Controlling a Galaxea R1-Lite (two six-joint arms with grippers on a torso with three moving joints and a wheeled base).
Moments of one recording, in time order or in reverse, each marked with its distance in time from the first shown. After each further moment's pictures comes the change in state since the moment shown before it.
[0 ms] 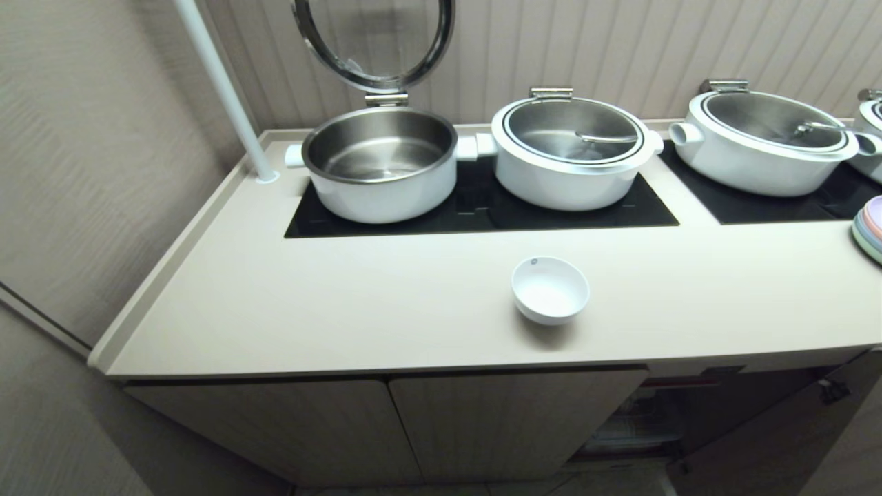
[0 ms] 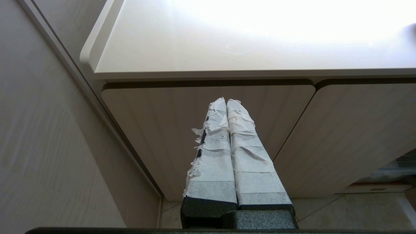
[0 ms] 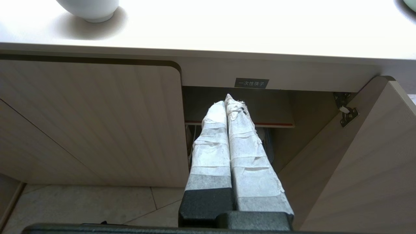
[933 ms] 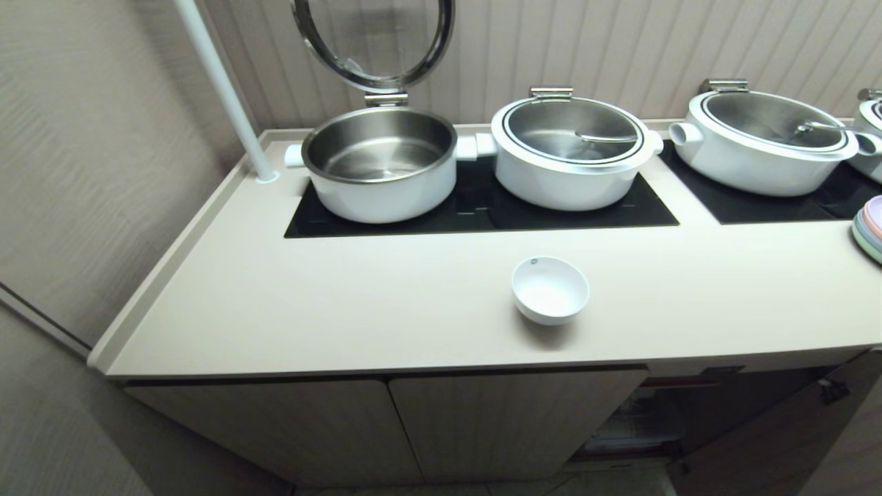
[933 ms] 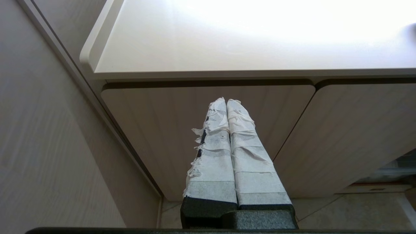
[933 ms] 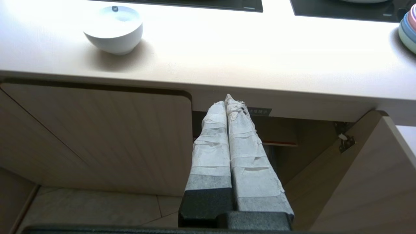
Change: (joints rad) left arm 0.000 0.000 0.000 0.000 0.000 0.001; right arm 0.001 0.176 -0.242 0.044 0.054 -0.007
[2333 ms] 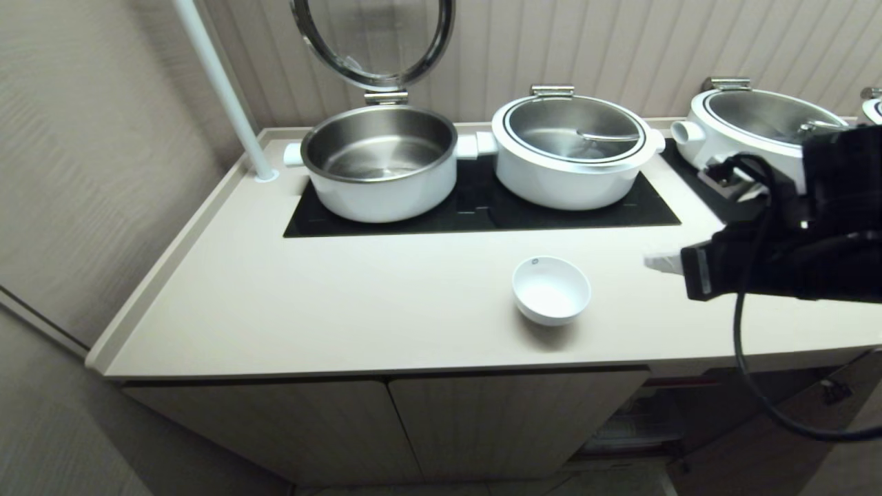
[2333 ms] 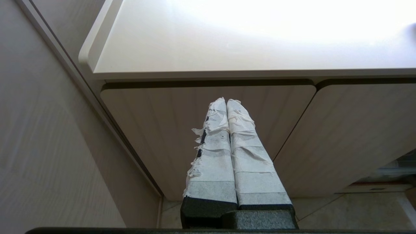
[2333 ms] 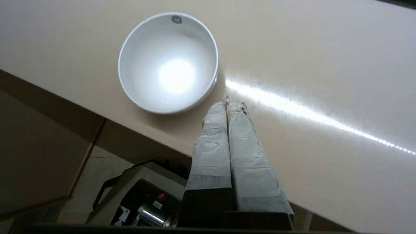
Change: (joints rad) left arm 0.000 0.000 0.000 0.000 0.000 0.000; right arm 0.251 1.372 -0.828 -0.072 0.128 -0.004
